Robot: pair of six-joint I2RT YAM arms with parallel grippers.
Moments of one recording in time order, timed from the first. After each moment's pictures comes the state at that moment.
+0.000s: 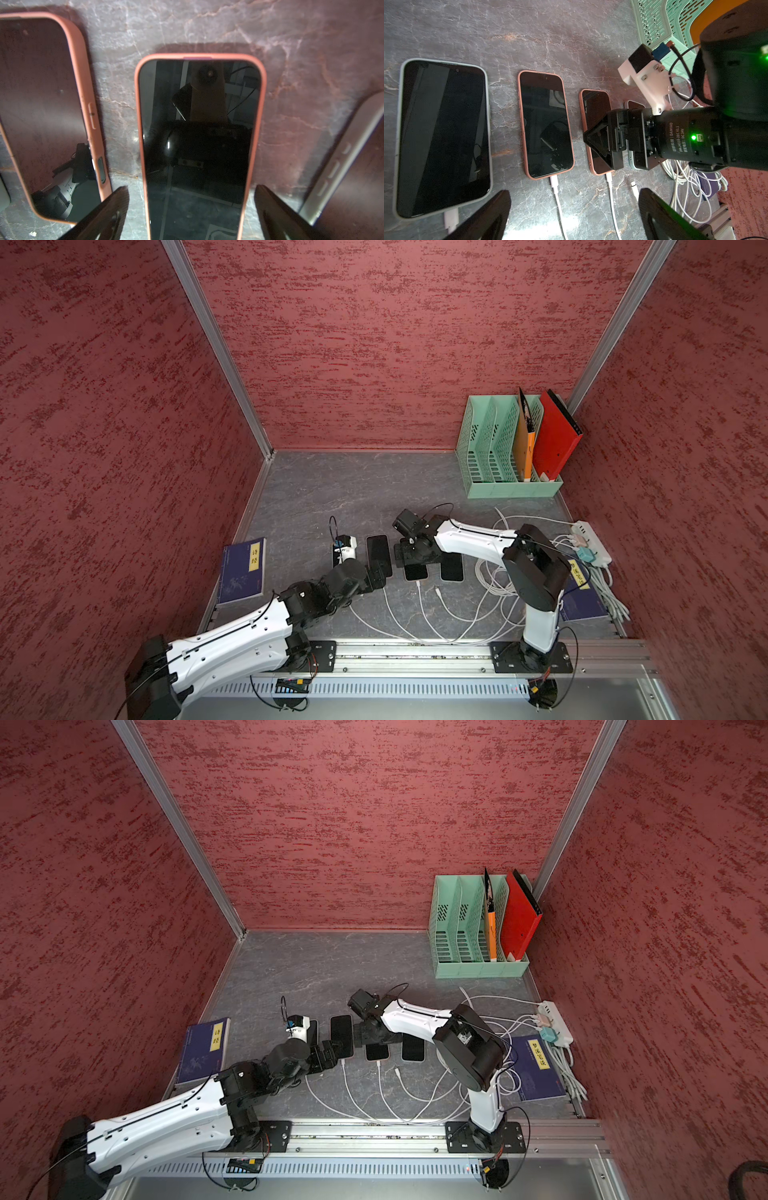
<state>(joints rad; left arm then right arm) -0.97 0.80 0.45 -0.38 -0.32 -1.00 0.84 1.91 1.29 -0.71 0.02 0.70</state>
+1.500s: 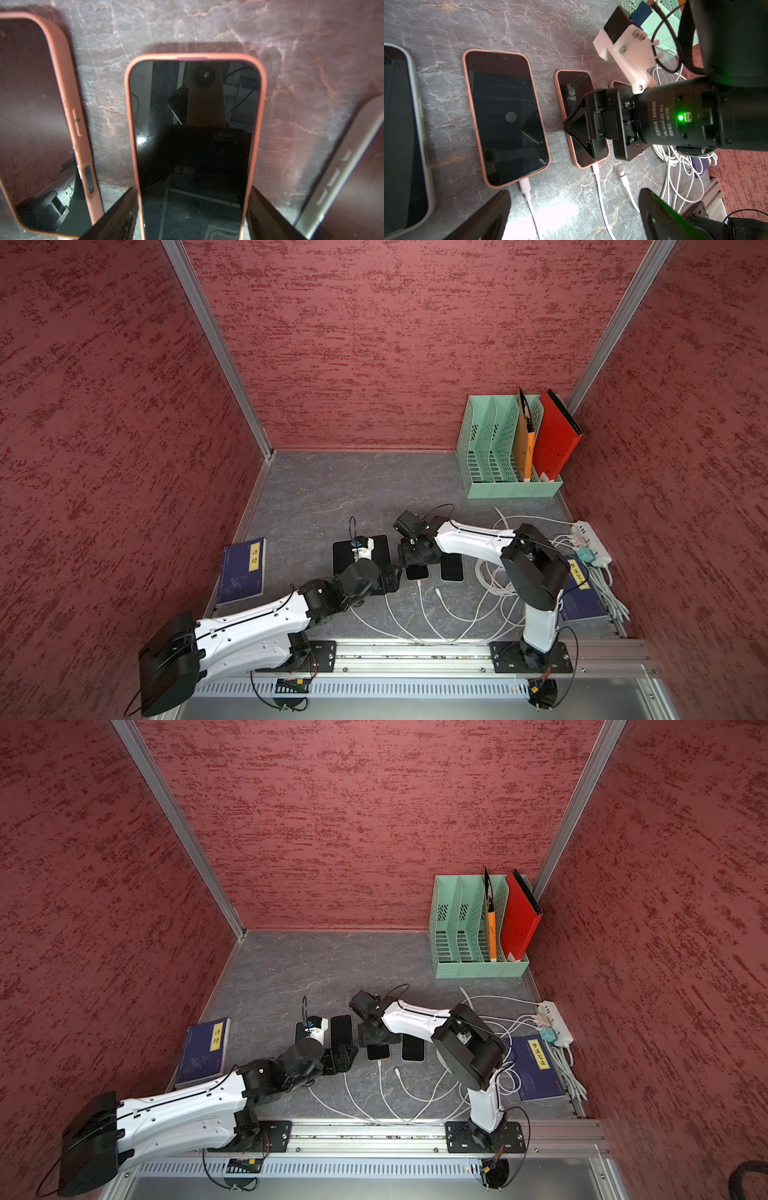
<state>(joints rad) -1.02 0.97 0.44 -0.16 -0.24 -0.97 0.83 1.91 1.25 -0.67 0.02 0.71</state>
